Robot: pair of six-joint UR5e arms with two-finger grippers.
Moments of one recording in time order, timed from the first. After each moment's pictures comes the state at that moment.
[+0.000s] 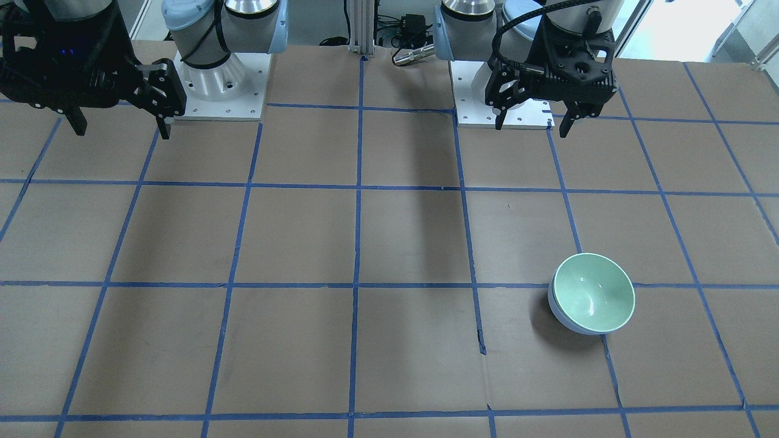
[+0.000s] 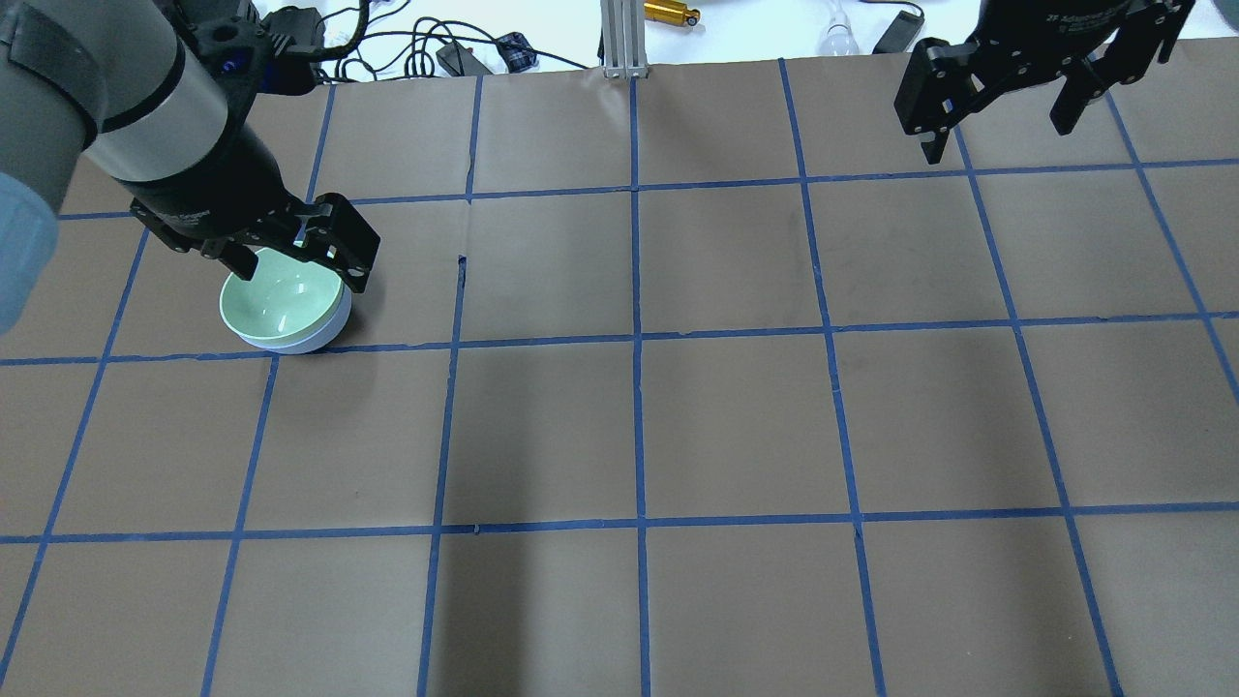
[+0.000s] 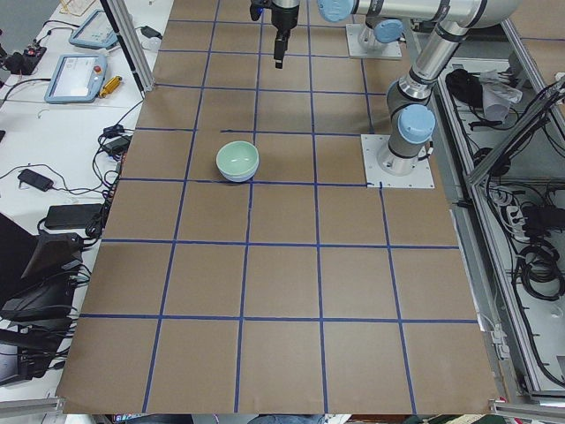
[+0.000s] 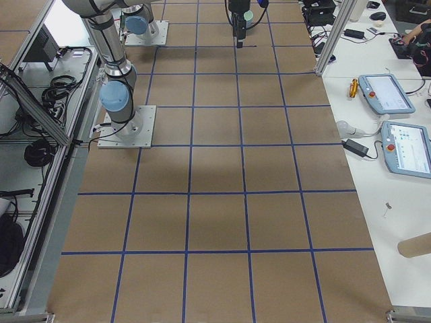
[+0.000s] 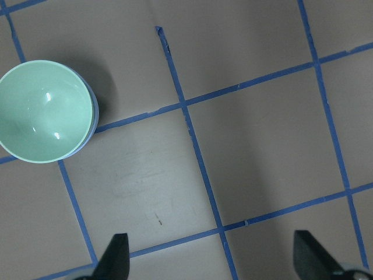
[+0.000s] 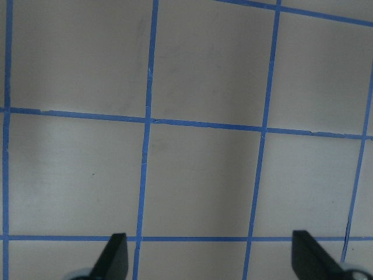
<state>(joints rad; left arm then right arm) -1.57 -1.44 -1.66 -1.56 1.60 0.13 1.59 -1.53 1.37 -1.45 -1.73 -0.09</state>
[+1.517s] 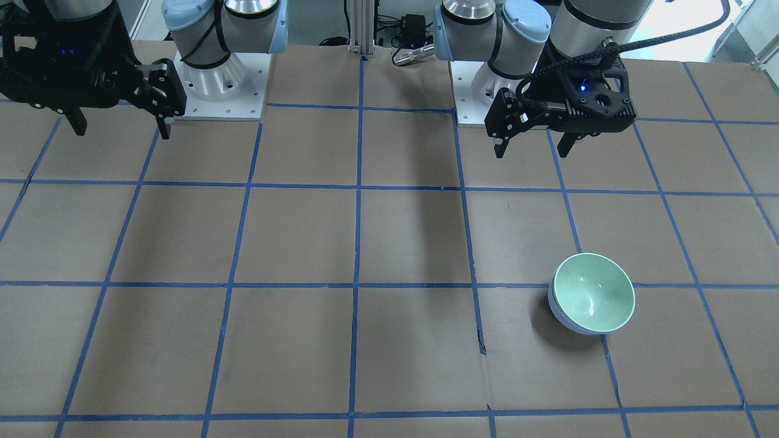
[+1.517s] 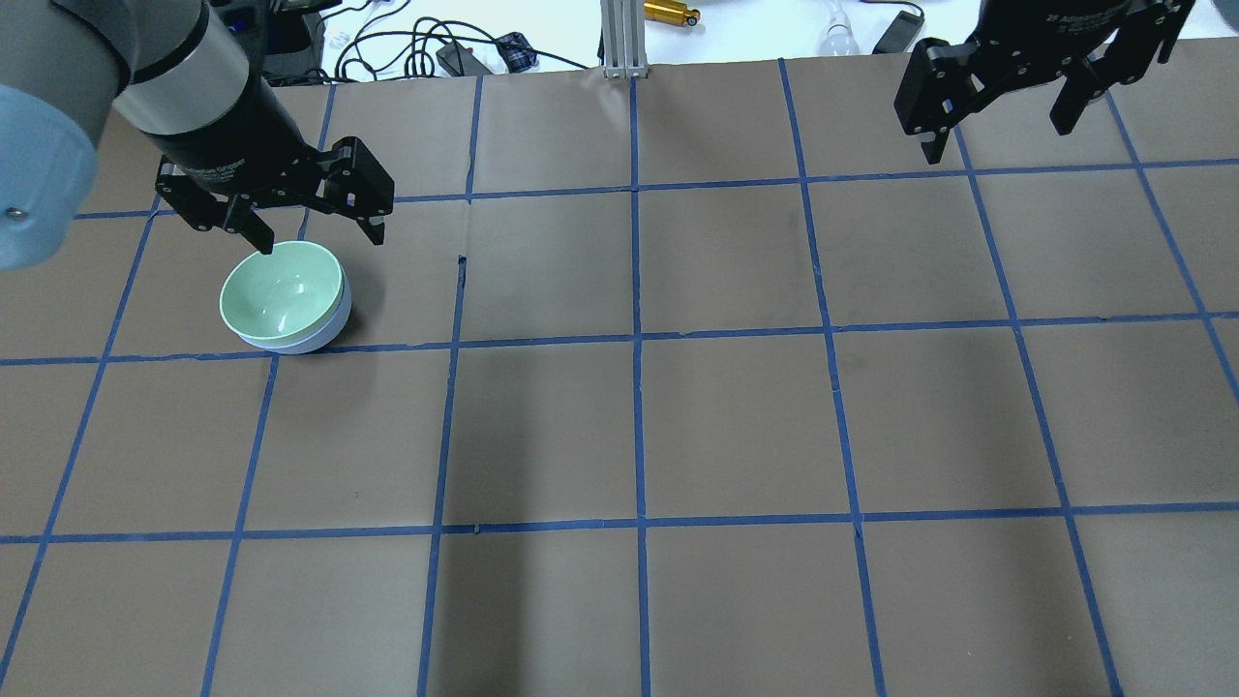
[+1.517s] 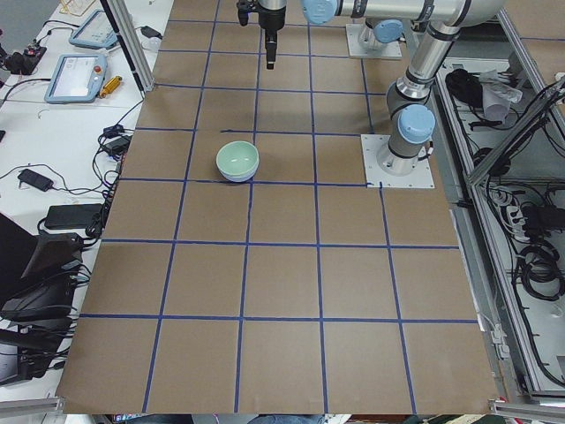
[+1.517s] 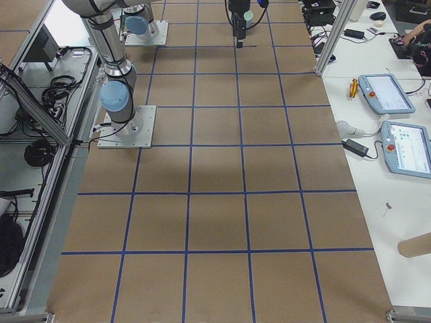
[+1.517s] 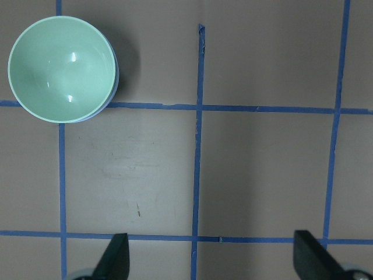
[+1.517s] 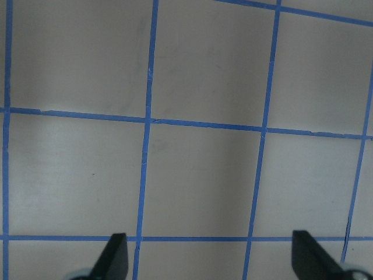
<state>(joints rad) -1.57 -1.53 -1.59 -1.54 1.57 -0.04 1.59 -1.53 1.37 -1.45 -1.73 -0.09</state>
